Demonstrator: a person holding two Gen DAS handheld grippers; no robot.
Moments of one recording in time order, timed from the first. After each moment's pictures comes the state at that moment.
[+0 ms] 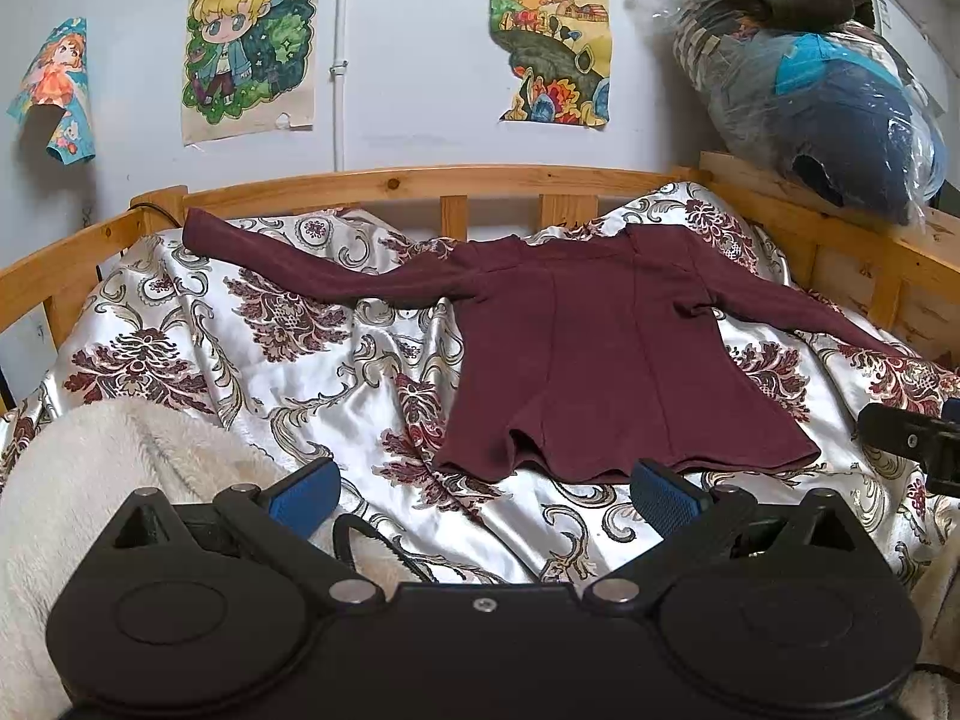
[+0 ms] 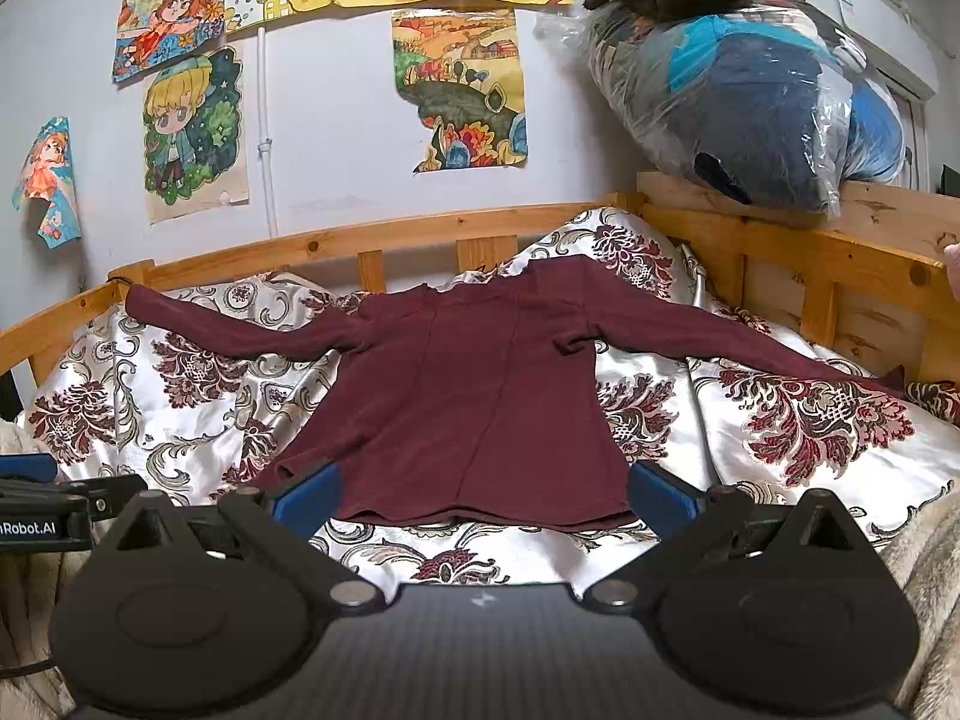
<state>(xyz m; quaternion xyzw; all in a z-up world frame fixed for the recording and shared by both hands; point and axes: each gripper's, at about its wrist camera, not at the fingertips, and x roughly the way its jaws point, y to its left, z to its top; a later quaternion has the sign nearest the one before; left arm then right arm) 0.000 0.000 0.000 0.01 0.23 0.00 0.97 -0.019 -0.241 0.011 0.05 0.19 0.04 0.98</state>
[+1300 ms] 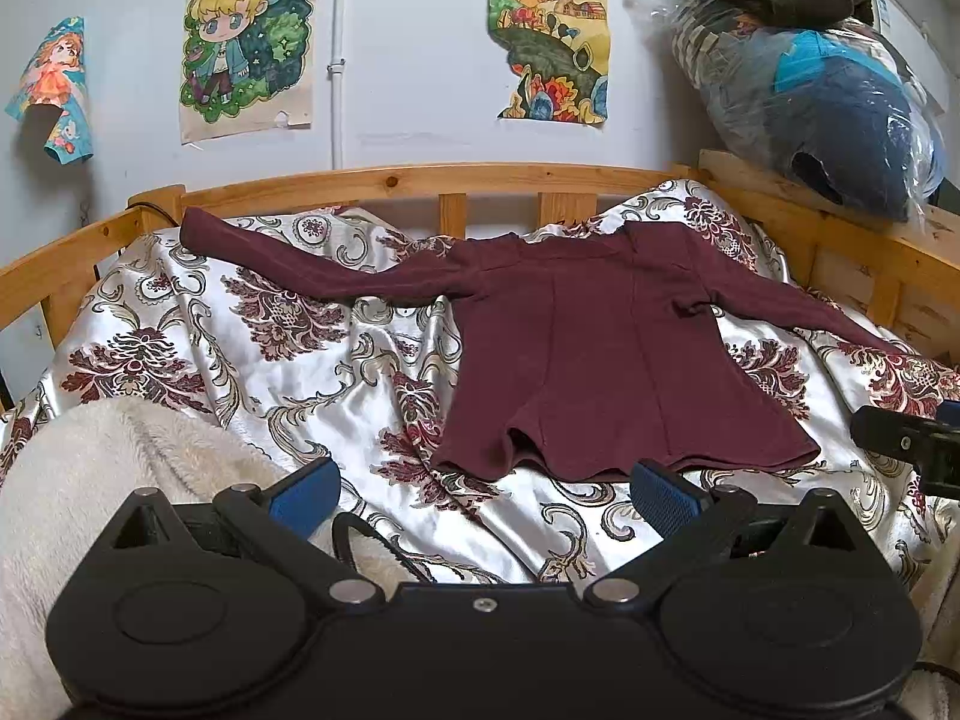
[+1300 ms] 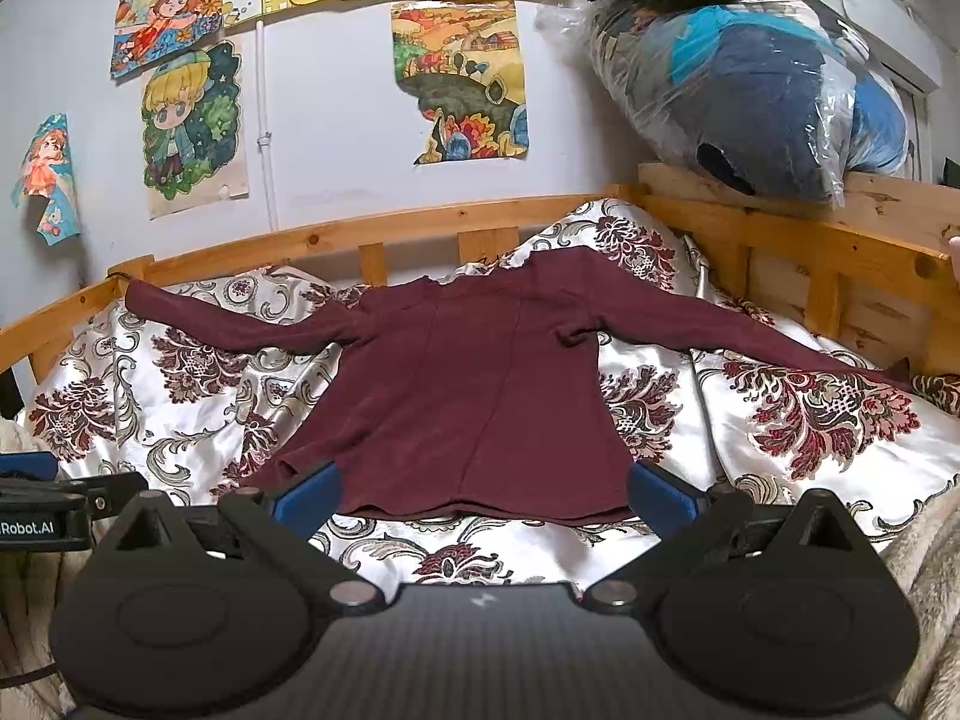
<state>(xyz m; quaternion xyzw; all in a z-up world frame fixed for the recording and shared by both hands) 0.000 0.001 0.000 0.01 0.23 0.00 0.97 -0.015 -0.239 0.006 0.06 0.20 0.05 0.98</state>
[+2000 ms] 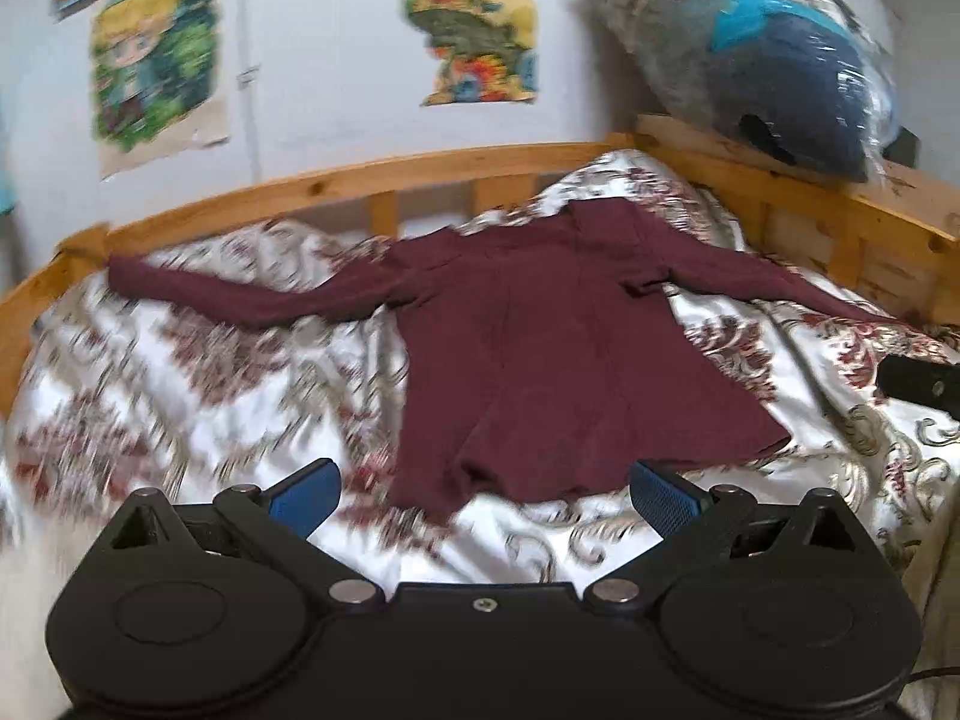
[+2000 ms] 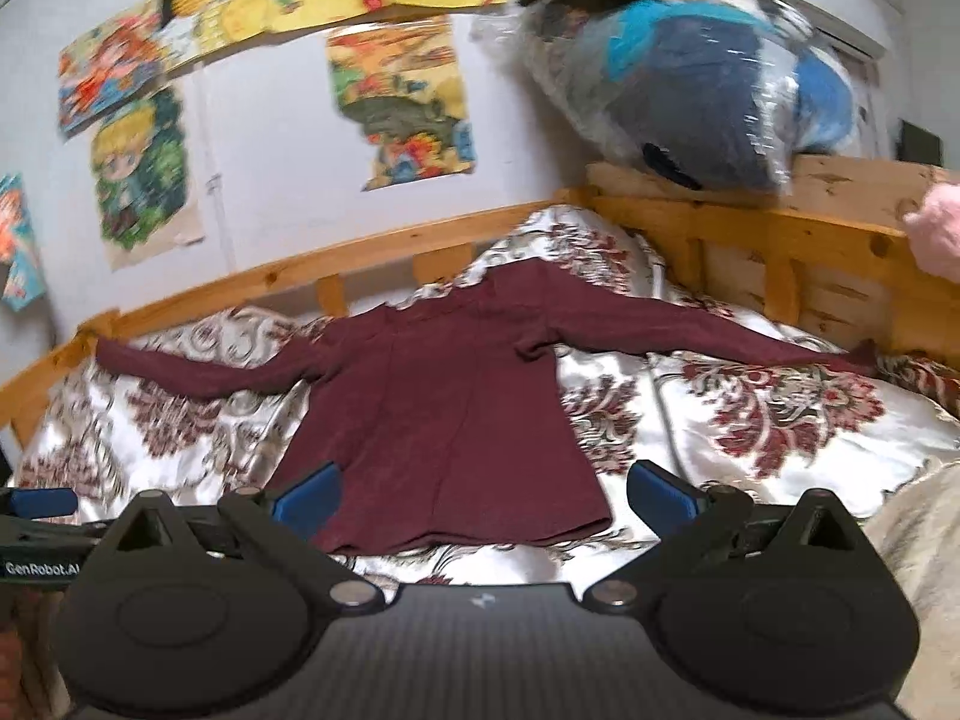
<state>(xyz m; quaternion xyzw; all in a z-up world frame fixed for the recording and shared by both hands) 0.050 -0.020 0.027 0.06 0.26 -0.07 0.96 -0.008 -0.279 0.035 0.12 0.20 0.00 0.97</state>
